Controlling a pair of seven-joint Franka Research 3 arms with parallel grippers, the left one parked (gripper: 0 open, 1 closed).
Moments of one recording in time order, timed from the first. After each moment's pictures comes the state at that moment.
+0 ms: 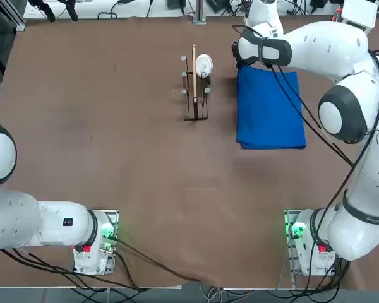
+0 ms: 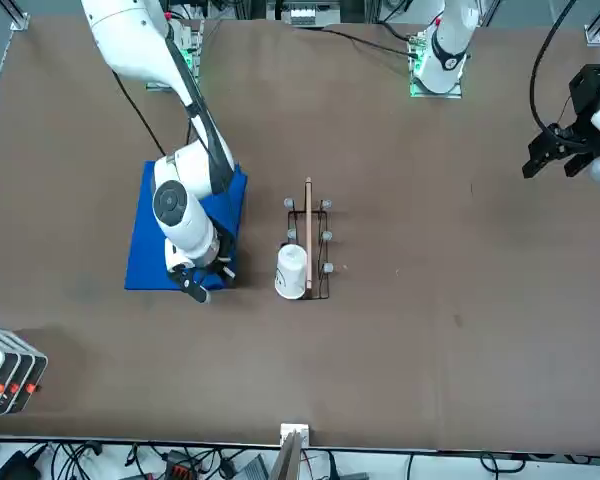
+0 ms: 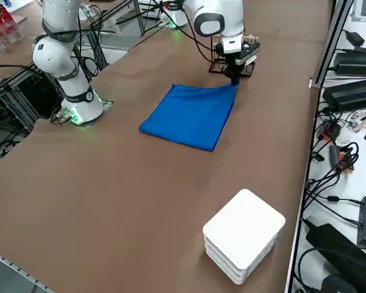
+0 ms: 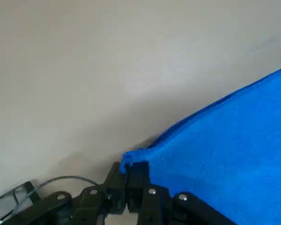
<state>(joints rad) 0.49 0.61 -0.07 -1.65 0.10 2.38 0.86</state>
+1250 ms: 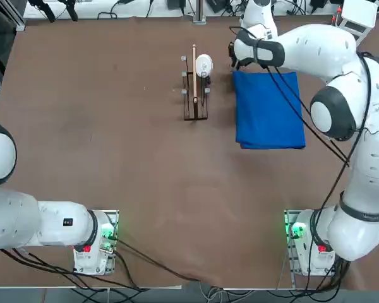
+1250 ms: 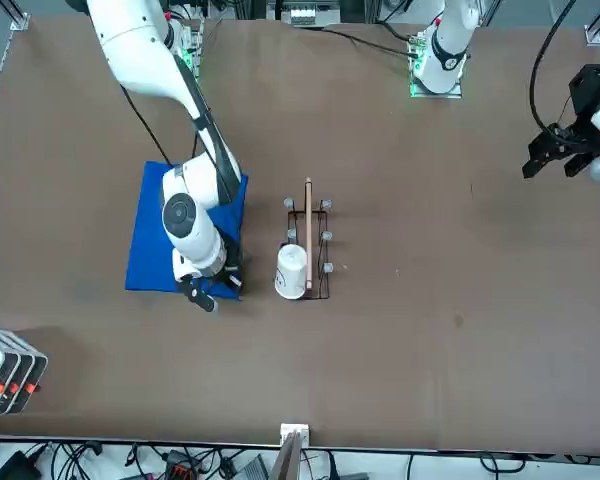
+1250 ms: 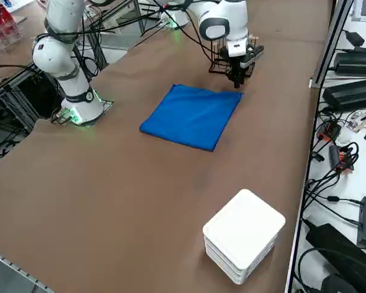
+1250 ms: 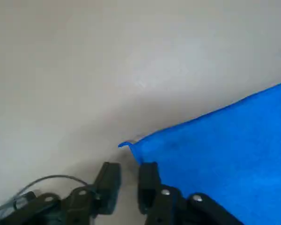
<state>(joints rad) 0.50 0.71 -0.07 -1.54 0.10 2.38 0.86</state>
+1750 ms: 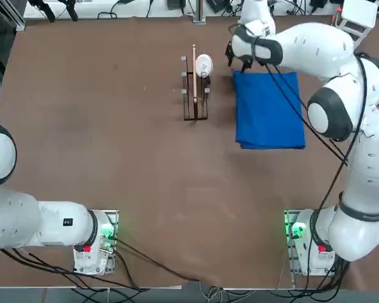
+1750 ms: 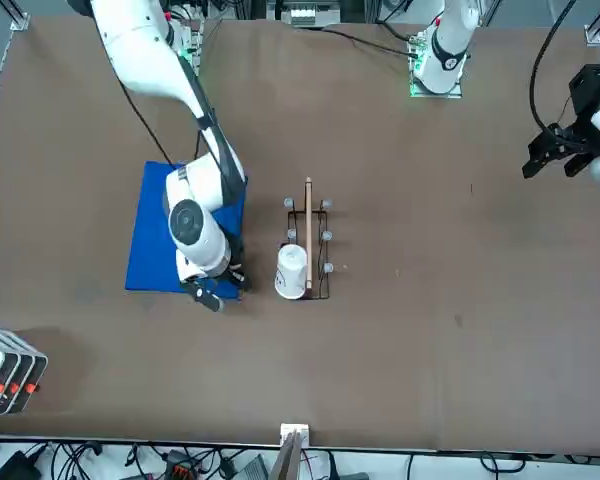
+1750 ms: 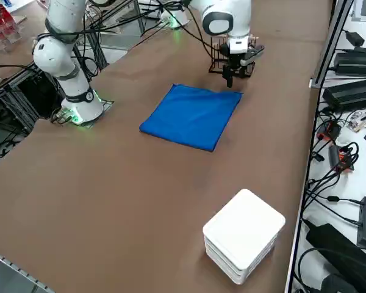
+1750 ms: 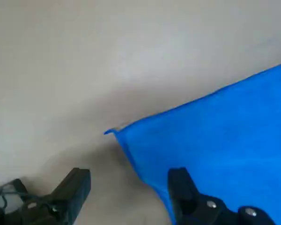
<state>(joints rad) 0.51 0.71 -0.10 -1.43 0.09 2.13 0.84</state>
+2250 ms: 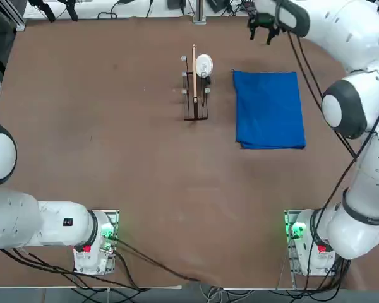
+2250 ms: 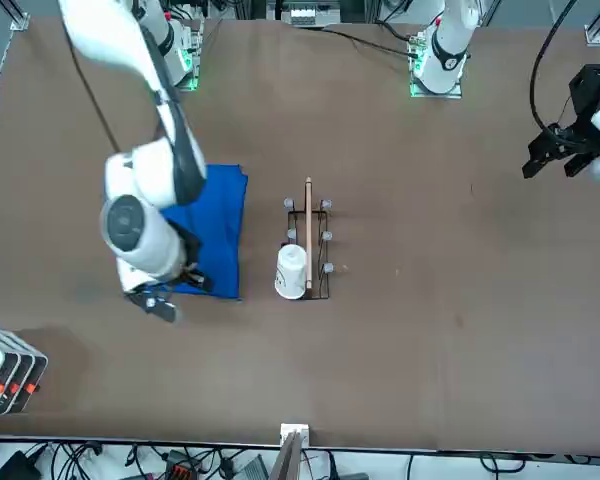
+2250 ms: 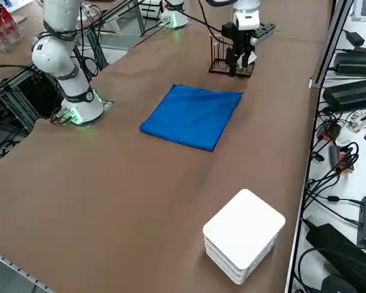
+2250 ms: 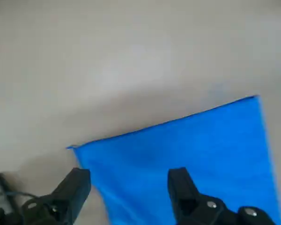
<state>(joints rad) 0.44 0.59 -0.20 -1.32 0.05 1.87 0.57</state>
